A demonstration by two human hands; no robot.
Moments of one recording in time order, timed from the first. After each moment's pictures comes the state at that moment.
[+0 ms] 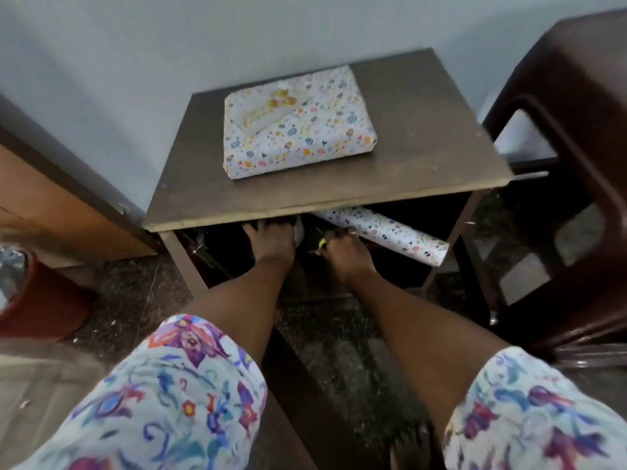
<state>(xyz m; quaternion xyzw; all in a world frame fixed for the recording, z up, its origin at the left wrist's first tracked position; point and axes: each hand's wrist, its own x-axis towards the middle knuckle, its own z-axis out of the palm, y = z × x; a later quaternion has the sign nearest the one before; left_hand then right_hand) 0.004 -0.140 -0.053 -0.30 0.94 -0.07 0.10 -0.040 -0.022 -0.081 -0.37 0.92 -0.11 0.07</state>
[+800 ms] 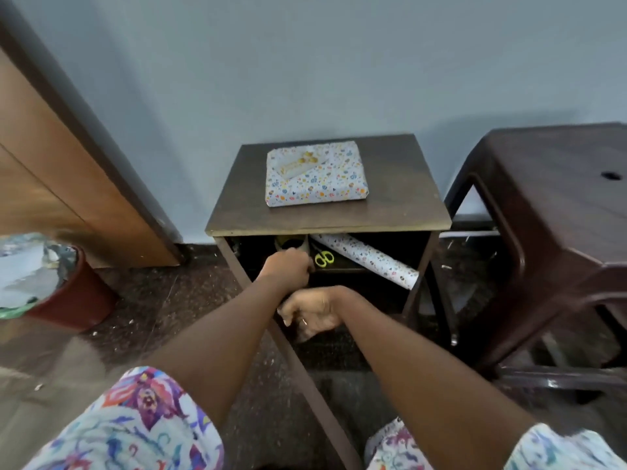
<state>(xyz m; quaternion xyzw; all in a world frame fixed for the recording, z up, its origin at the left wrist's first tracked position) 0.086 -0.085 0.051 -0.16 0.98 0.01 0.11 0.074 0.008 0.040 -0.19 0.61 -0.33 0.70</state>
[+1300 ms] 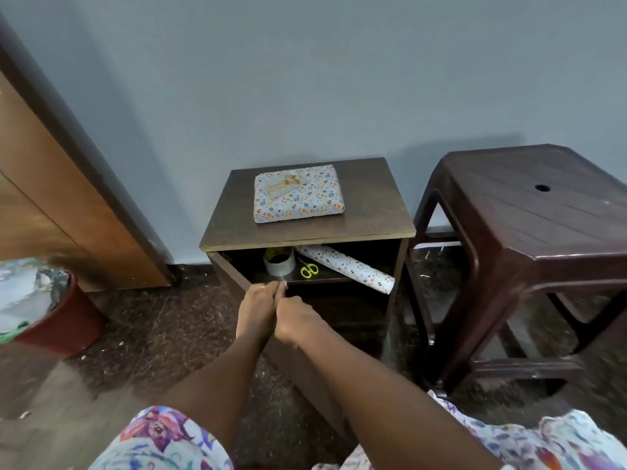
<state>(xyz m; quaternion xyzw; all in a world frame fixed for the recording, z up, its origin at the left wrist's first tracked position) 0.160 -0.055 0.042 -0.27 0.94 0.20 -0.11 0.130 0.032 0.087 -0.33 0.88 -0.14 0.31</state>
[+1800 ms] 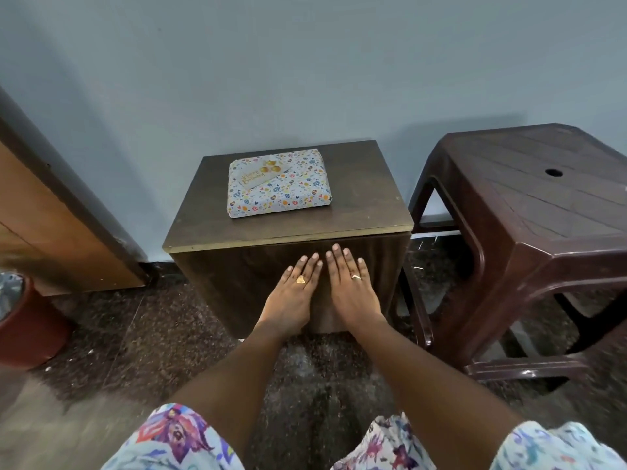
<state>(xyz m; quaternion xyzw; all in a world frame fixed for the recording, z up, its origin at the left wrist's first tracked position) 0.084 -0.037 -0.012 -0.04 1.00 0.03 -0.04 0.017 0.087 -0.010 -0.36 0.93 -0.02 -0.05</state>
